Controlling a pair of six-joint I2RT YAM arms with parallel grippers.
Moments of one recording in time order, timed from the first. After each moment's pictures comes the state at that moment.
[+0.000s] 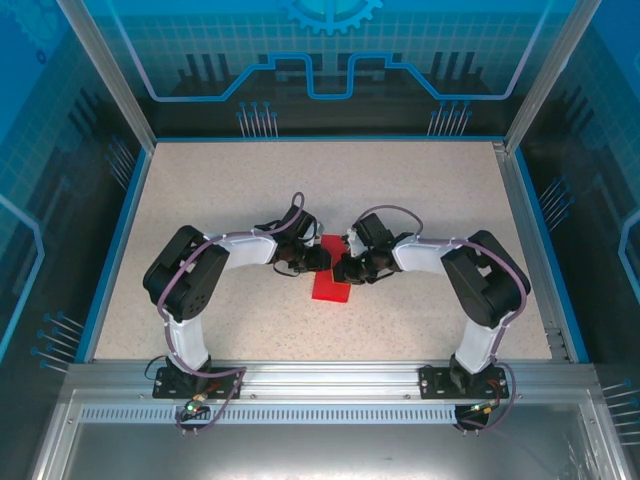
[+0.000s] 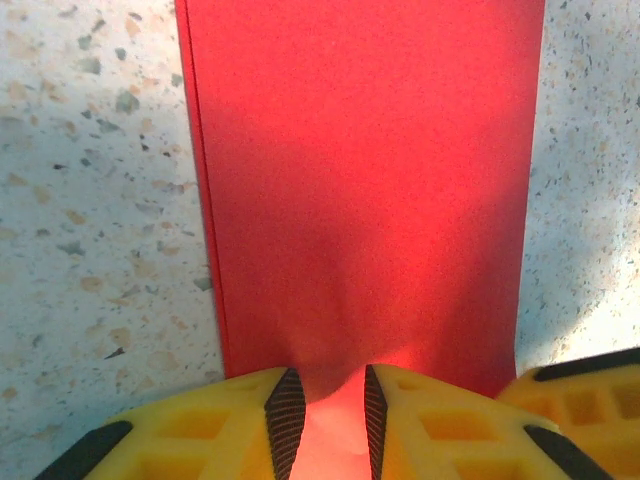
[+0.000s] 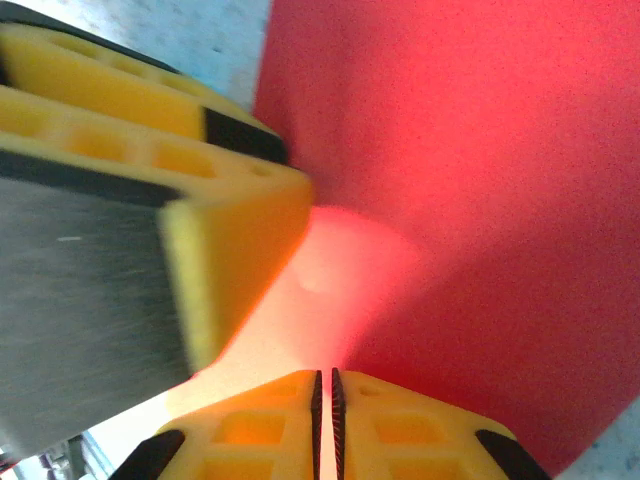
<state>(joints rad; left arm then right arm) -0.54 1.88 1.02 -0.23 0.35 -0.57 0.58 1.80 0.91 -0.22 -0.52 0.59</state>
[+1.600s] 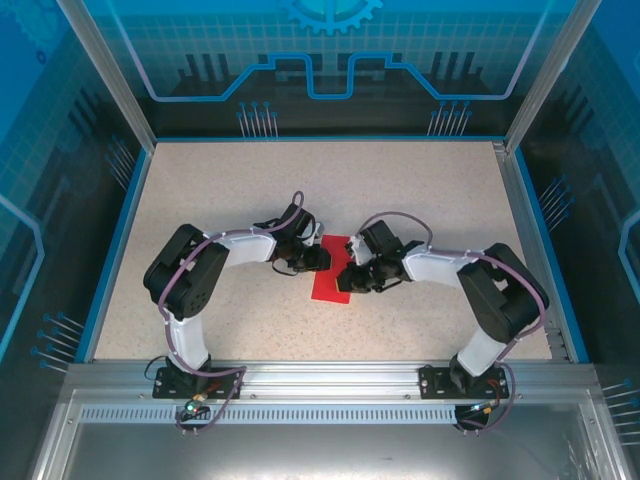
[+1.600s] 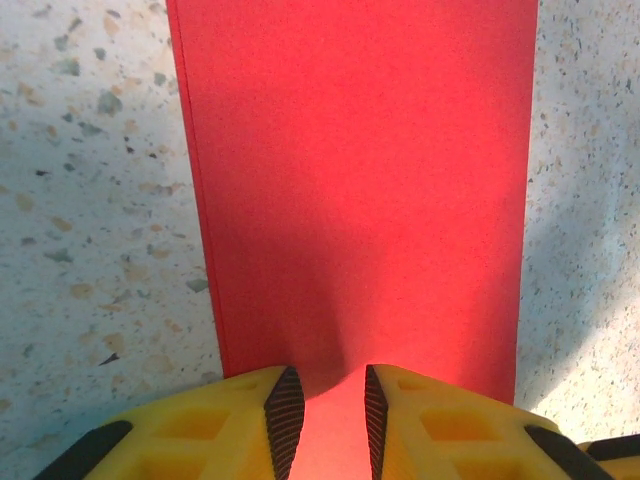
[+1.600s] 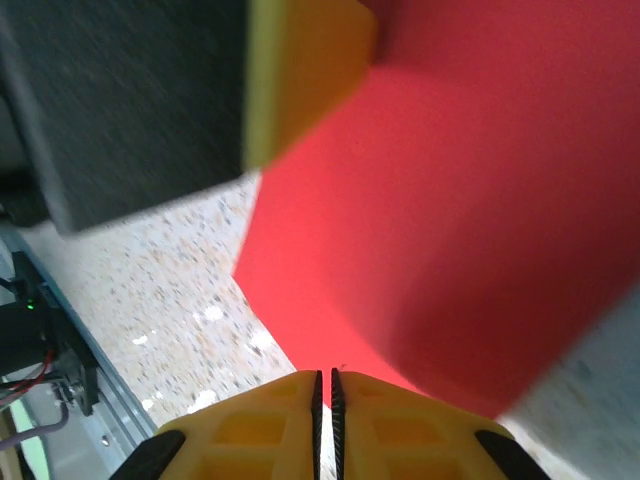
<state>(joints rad) -0.52 1.89 1.03 -0.26 0.40 -0.53 0.60 1.69 0.82 -0.21 -0.58 0.55</state>
